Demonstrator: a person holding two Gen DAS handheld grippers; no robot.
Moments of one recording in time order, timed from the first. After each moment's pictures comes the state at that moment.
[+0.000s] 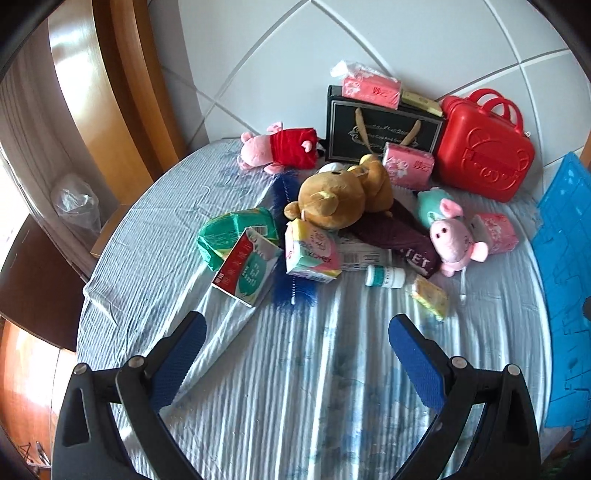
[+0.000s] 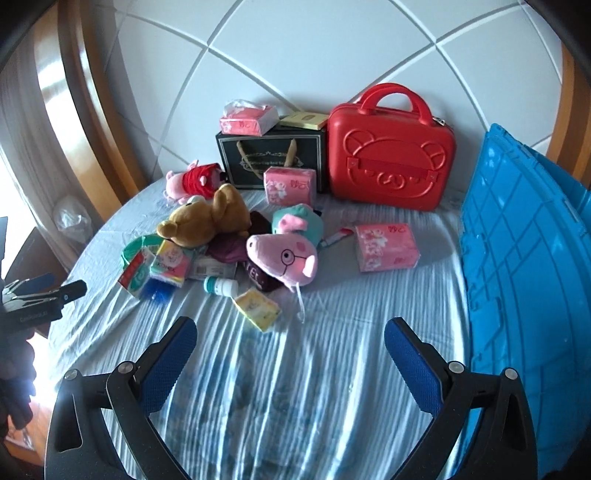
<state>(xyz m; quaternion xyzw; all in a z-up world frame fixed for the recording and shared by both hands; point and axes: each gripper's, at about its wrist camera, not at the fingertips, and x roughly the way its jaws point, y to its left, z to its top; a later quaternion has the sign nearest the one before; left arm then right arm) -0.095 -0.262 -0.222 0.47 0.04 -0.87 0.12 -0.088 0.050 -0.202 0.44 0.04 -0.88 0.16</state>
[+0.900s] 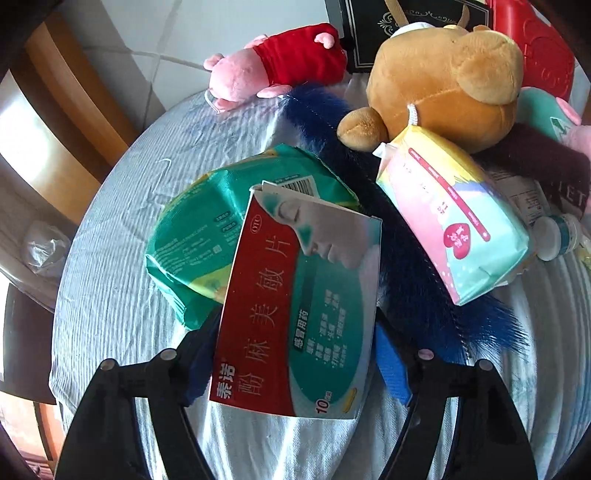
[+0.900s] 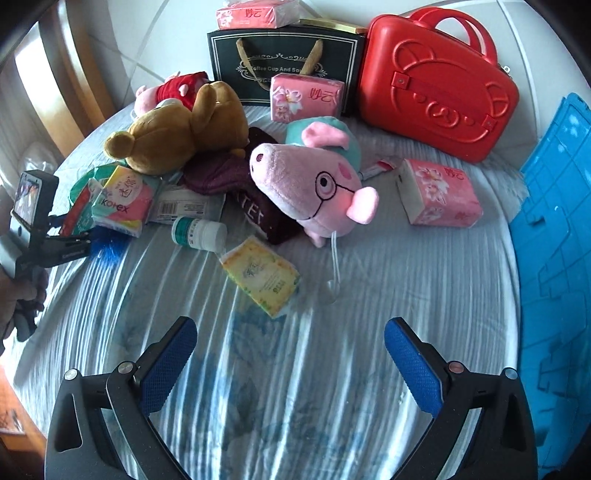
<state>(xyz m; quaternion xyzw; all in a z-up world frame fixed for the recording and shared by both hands) -0.217 -0.359 -0.406 0.53 -0.07 -0.84 0.06 -0.148 -0.031 -0.332 0.53 0.10 -0.83 0.13</state>
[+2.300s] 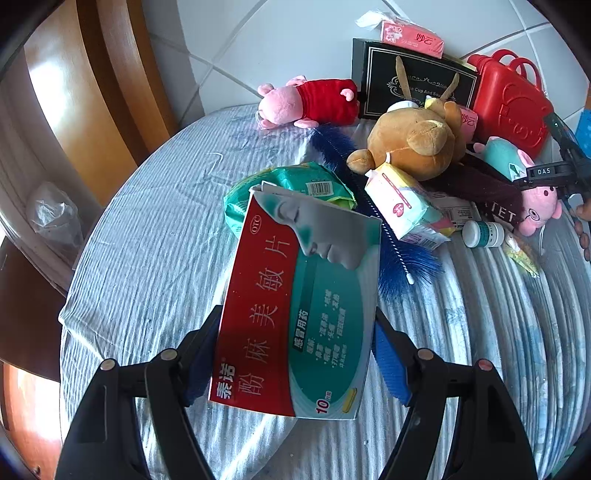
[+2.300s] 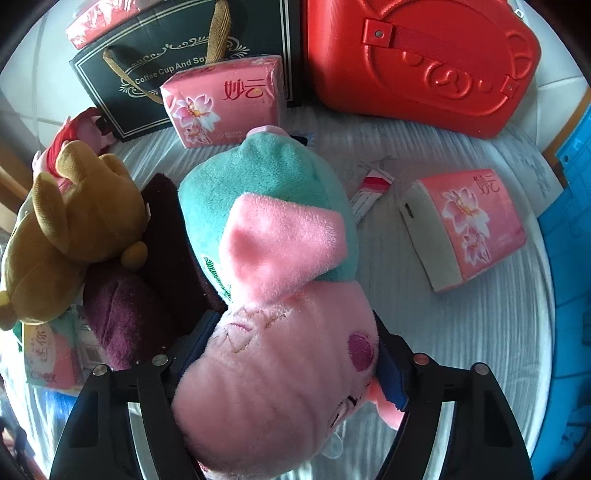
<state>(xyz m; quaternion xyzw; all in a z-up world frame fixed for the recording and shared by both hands) -0.107 -0.383 -0.329 0.48 0.01 -0.87 0.06 -0.319 -0.034 -0.384 0.58 0.00 -0.82 0.04</state>
